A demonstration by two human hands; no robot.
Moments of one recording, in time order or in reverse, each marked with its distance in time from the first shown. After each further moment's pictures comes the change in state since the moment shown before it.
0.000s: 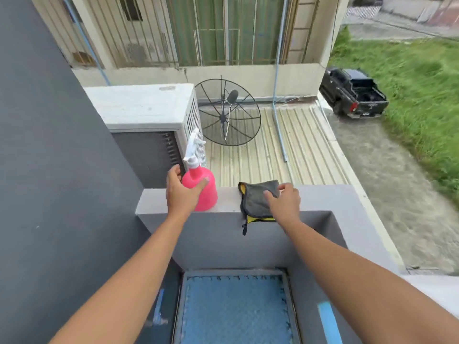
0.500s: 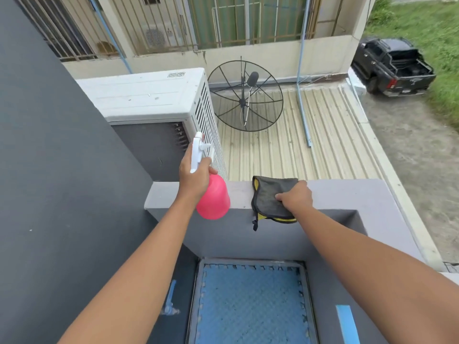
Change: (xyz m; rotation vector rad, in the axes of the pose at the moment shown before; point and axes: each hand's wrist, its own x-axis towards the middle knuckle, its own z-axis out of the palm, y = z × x) left_hand 0.010 0.039 0.019 -0.195 -0.063 0.112; right_hand 0.045 0.013 0.015 -0.124 -0.181 0.250
